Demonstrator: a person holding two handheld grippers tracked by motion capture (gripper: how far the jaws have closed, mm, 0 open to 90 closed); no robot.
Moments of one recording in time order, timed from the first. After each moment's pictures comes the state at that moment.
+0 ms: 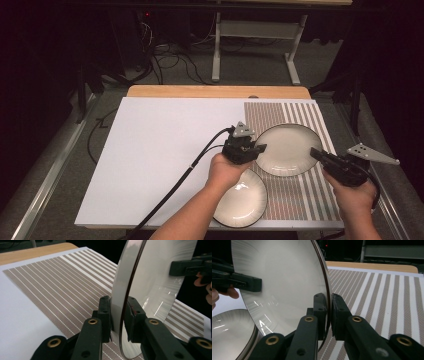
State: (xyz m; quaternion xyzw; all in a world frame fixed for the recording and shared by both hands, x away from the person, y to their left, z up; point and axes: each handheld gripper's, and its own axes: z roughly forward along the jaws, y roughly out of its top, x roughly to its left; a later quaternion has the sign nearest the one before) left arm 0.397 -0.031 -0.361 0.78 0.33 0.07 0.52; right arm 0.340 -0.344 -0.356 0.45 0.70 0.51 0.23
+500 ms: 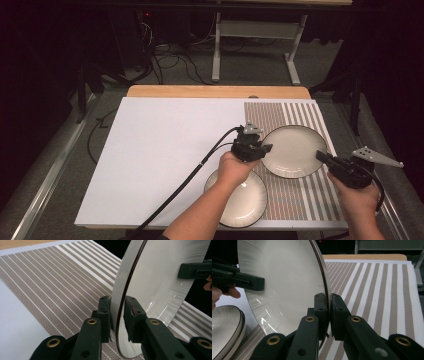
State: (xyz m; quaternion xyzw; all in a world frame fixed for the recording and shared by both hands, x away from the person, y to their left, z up) left arm 0.413 -0.053 -0.374 0.79 0.35 0.06 0.50; right arm 0.343 -0.364 -0.372 0.47 0.70 0.49 0.22
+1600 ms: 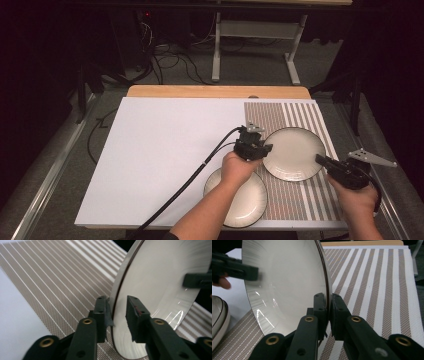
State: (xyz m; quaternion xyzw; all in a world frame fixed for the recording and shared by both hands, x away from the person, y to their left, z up) left arm 0.420 -0.058 -0.378 0.78 0.38 0.07 0.49; right arm 0.350 -0.368 -0.389 0.49 0.71 0.46 0.22
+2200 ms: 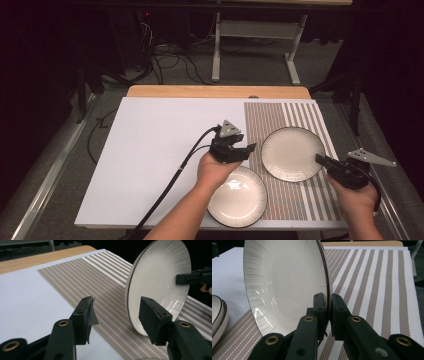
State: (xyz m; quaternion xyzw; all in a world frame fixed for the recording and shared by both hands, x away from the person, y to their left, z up) left arm 0.388 0.016 -0.360 0.77 0.36 0.13 0.52; right arm 0.350 -0.367 -0.388 0.49 0.71 0.46 0.22
